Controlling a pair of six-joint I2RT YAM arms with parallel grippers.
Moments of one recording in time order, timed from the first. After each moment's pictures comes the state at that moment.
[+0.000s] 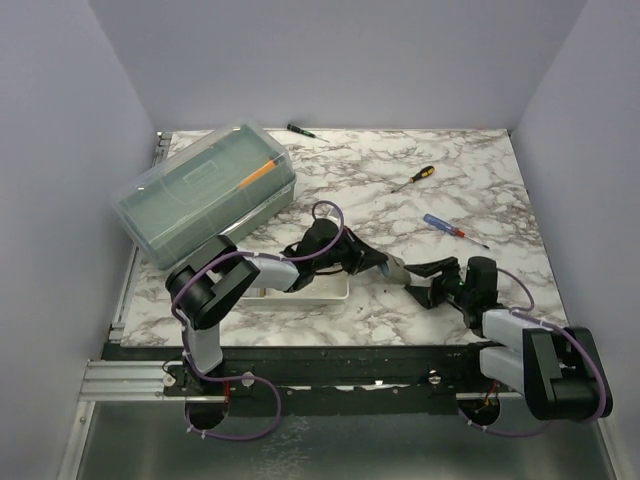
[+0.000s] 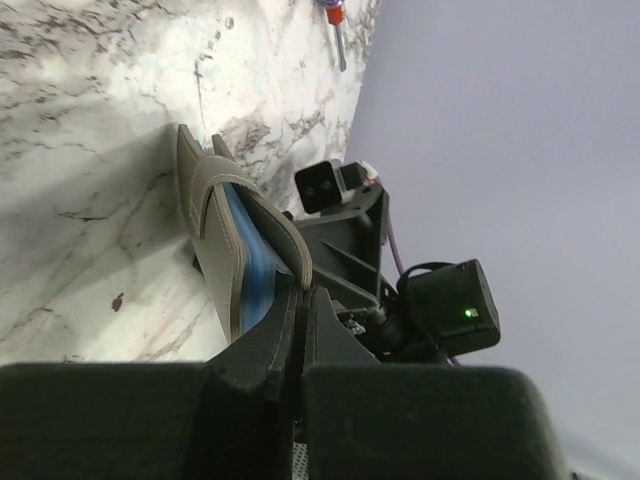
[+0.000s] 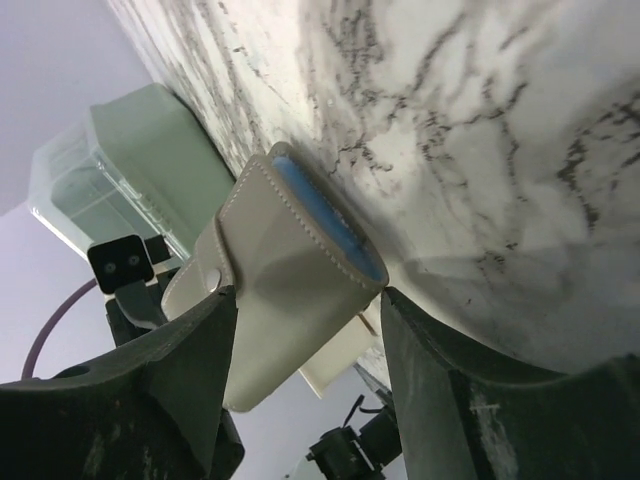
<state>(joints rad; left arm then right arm) -0.81 1.82 0.82 0.66 0.31 -1.51 0.02 1.11 0.09 0.39 -0.52 1.46</state>
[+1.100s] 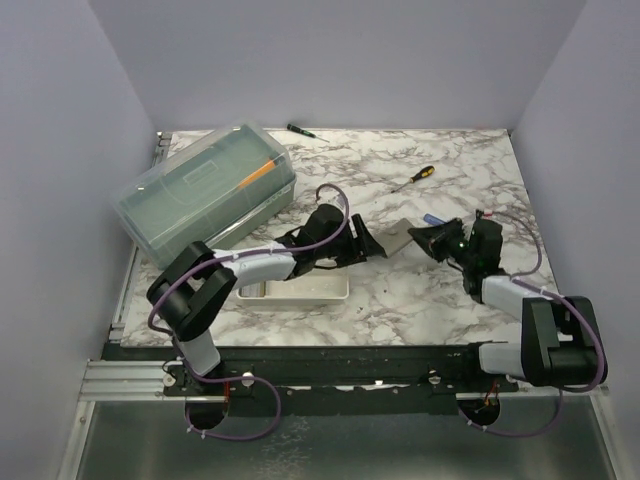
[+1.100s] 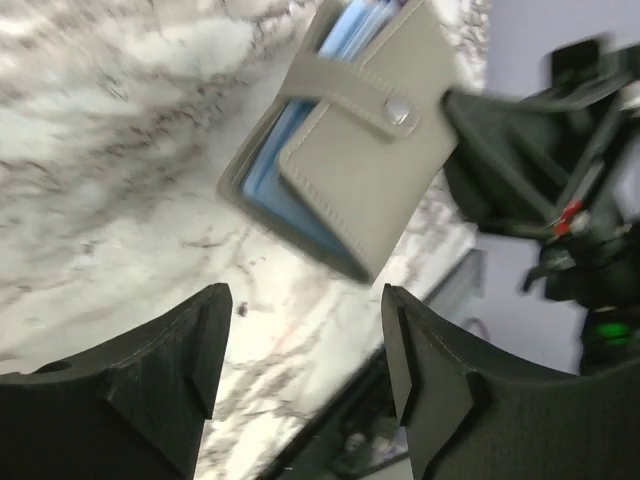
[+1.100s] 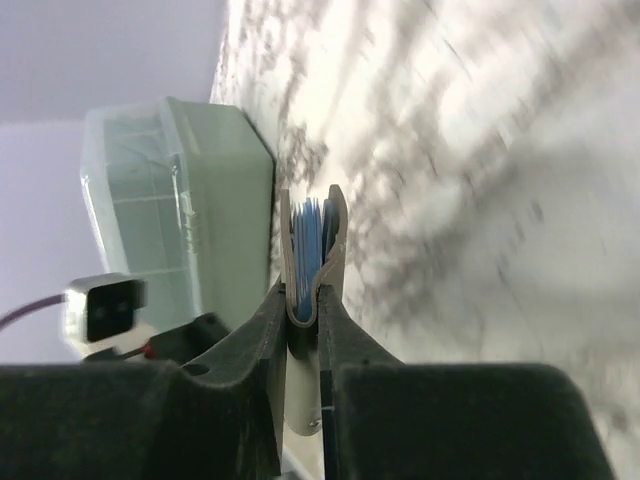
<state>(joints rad) -0.80 1.74 0.92 0.31 0.25 -1.12 0.02 1.29 0.31 0.56 -0.47 1.25</state>
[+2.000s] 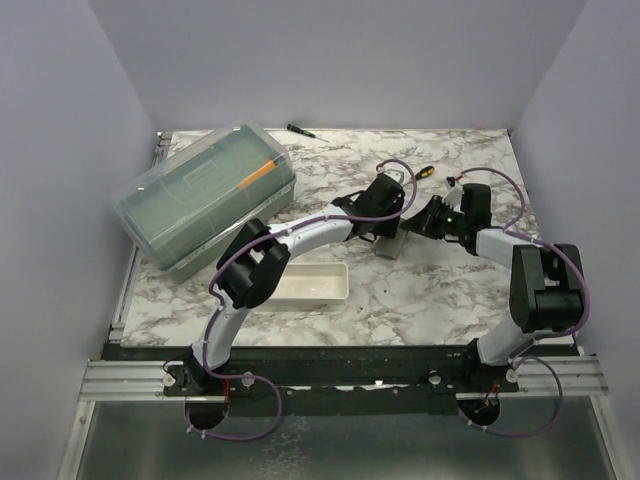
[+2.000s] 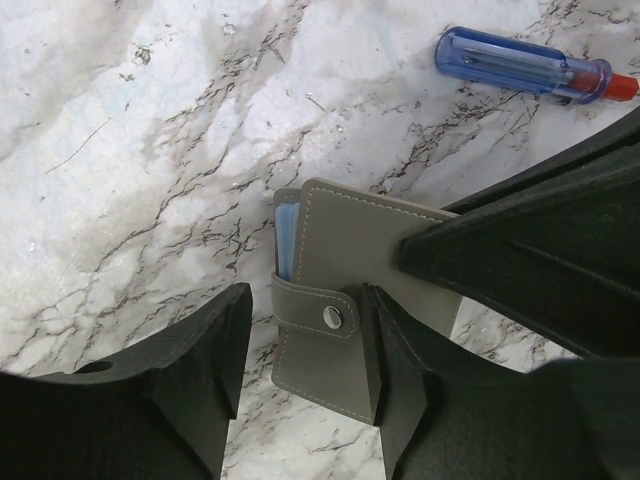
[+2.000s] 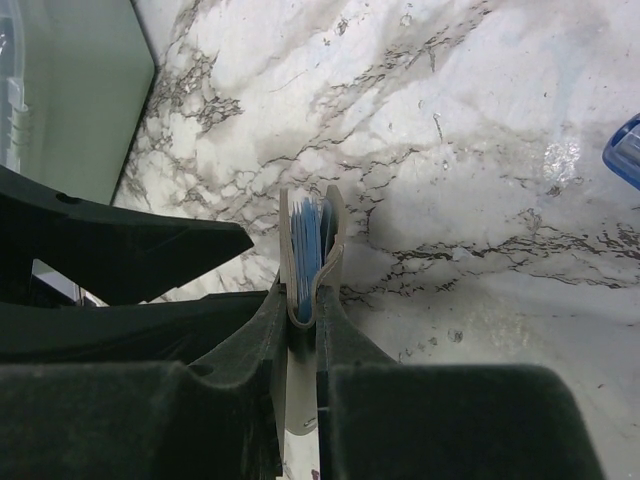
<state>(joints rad) -0.86 2.16 1.72 -0.31 -0.12 -0.44 0.02 1.62 0.77 0.19 -0.65 0.53</state>
